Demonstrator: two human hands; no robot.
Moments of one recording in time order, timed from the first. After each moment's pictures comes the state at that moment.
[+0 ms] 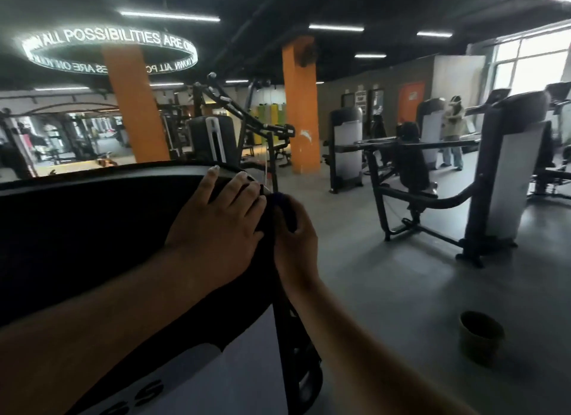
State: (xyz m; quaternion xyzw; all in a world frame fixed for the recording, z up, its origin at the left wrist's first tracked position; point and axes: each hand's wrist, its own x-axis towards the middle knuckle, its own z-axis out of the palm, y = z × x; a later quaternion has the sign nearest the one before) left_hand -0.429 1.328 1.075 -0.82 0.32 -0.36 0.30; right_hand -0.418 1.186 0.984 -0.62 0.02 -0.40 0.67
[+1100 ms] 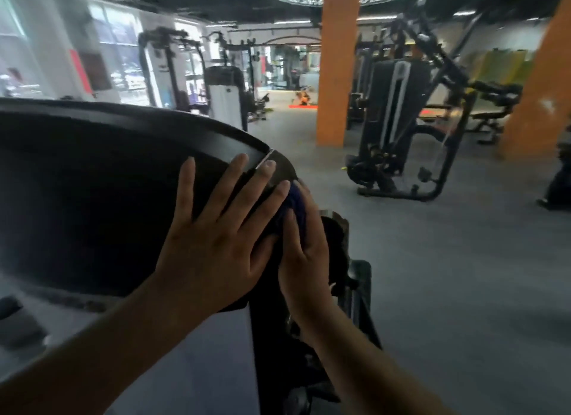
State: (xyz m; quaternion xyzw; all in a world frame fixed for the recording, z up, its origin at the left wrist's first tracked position) left_hand -0.420 1.224 1.007 -0.88 0.03 -0.40 0.26; right_hand -0.328 1.107 0.946 -0.57 -0.29 -0.13 0.76
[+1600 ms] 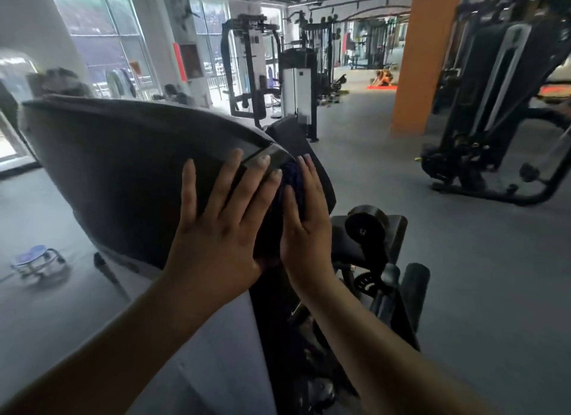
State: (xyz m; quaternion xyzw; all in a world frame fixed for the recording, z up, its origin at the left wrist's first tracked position) left_hand -0.421 1.174 1.011 -0.90 -0.12 -0.30 0.28; right_hand -0.296 1.091 0.964 -0.59 -0.33 -0.08 0.74
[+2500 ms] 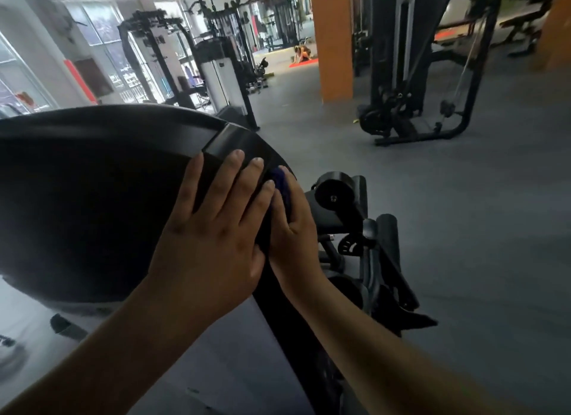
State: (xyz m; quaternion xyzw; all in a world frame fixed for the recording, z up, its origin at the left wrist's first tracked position) left_hand -0.418 1.188 1.017 -0.90 0.06 -0.25 0.34; right_hand -0.313 1.112 0.925 -0.56 -0.18 -0.07 0.81
